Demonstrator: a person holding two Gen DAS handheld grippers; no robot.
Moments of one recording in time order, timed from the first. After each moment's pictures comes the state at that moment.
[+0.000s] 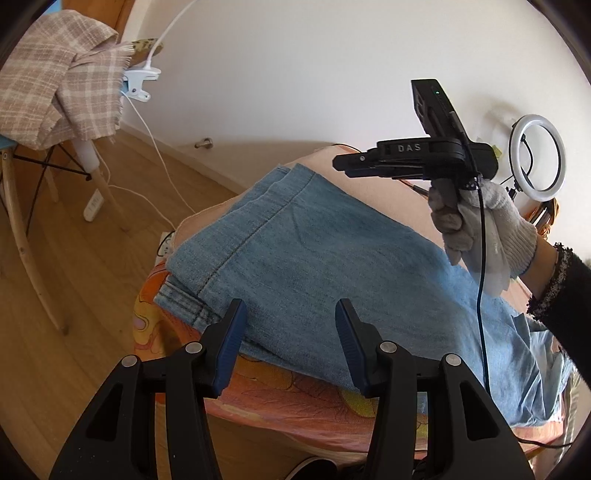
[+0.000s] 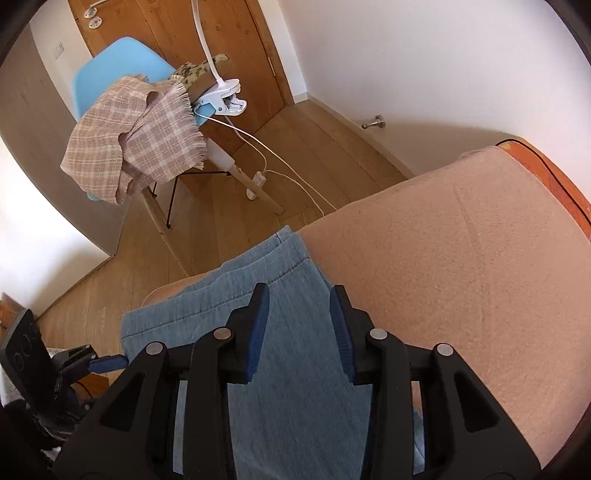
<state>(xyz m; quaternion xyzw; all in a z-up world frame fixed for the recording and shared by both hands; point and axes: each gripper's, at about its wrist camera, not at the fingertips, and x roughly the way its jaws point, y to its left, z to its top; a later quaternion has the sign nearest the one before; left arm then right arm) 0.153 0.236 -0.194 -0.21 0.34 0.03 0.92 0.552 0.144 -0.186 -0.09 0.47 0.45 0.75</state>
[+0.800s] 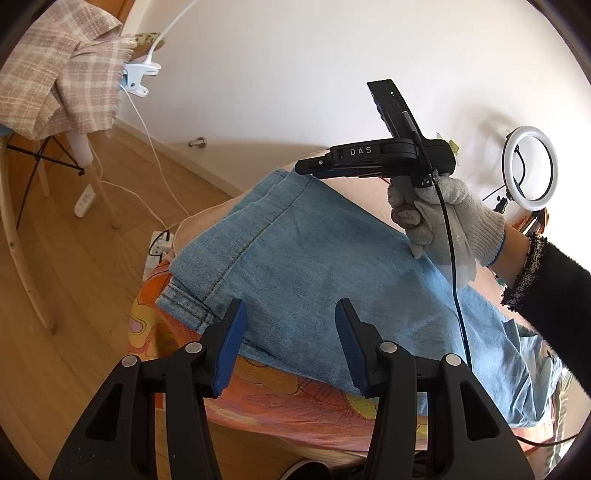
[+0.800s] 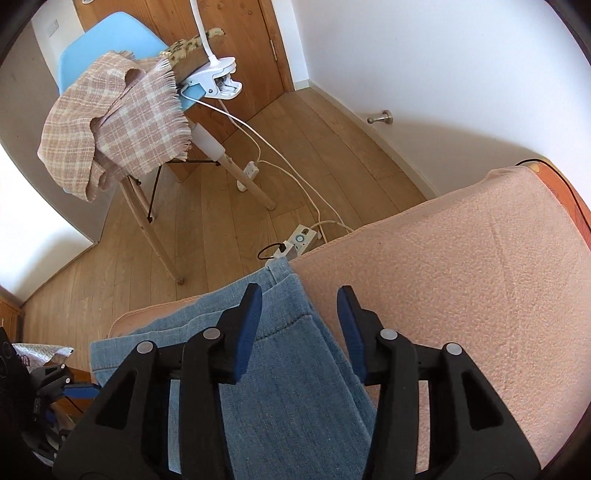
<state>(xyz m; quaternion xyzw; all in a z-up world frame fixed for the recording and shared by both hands) 0.150 0.245 -0.197 -0.23 0.33 0.01 0.92 0.571 0.195 -0.206 -0.13 0.48 0.44 0.75</state>
